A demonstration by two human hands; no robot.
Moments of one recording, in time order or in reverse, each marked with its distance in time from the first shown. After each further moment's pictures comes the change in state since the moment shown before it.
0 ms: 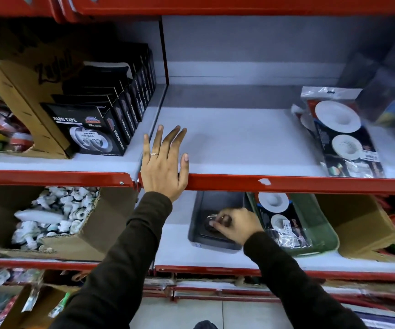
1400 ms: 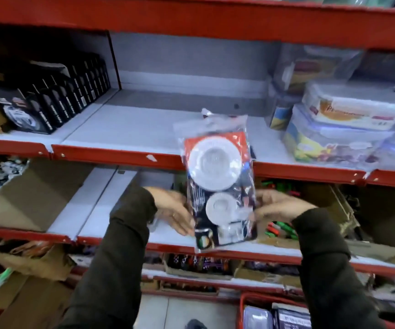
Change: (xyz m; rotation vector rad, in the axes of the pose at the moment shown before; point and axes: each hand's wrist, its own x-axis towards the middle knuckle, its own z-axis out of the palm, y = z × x) left_hand -0.050 0.287 -0.036 -1.147 -1.590 -0.536; right_hand -0.147 0.264 -0.252 1.046 -0.629 -0.016
